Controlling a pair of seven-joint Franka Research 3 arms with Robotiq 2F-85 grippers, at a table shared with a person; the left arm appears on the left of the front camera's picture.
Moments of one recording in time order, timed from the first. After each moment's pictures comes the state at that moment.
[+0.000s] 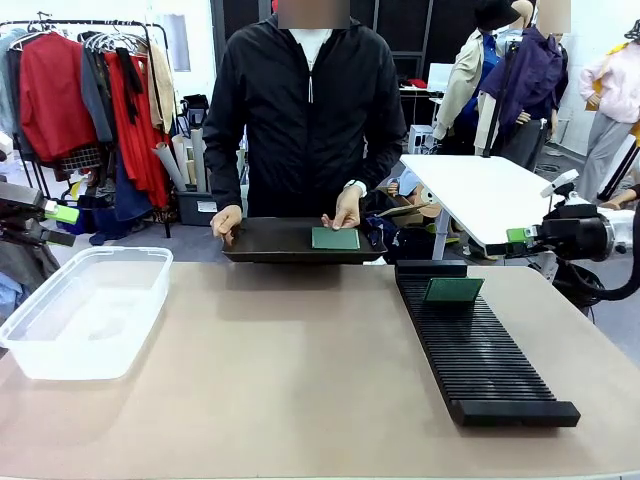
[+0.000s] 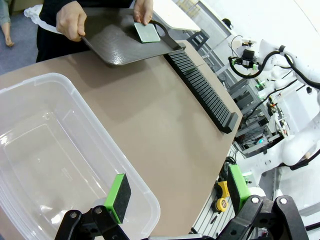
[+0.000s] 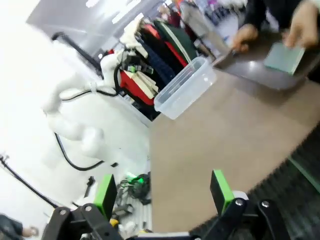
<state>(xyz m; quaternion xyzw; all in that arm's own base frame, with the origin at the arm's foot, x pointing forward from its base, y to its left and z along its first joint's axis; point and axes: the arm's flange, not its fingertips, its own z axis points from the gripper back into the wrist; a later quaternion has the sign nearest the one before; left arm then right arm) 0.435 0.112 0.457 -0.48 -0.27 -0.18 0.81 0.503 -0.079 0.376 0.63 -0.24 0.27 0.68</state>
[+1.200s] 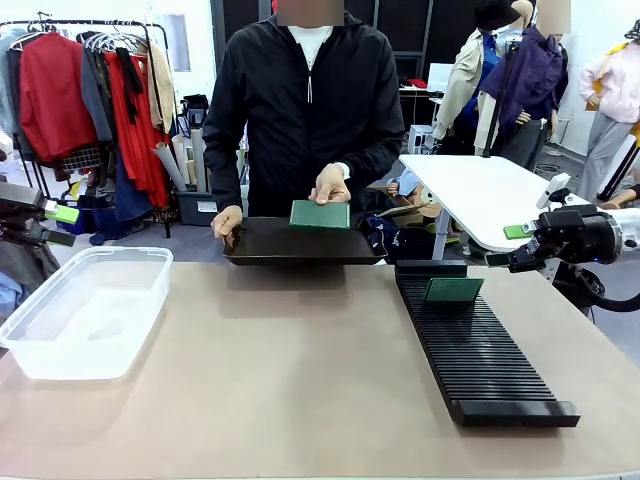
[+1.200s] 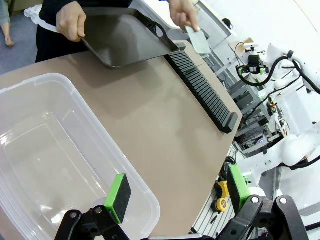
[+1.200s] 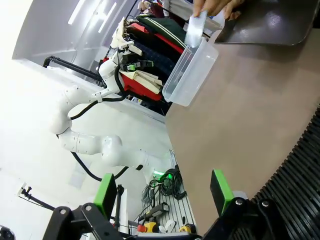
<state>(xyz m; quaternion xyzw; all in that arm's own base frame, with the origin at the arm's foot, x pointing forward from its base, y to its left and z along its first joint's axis) 0.435 0.111 0.457 -0.48 -0.27 -0.18 0.81 0.466 -0.059 0.390 0.65 -0.17 0.19 0.72</state>
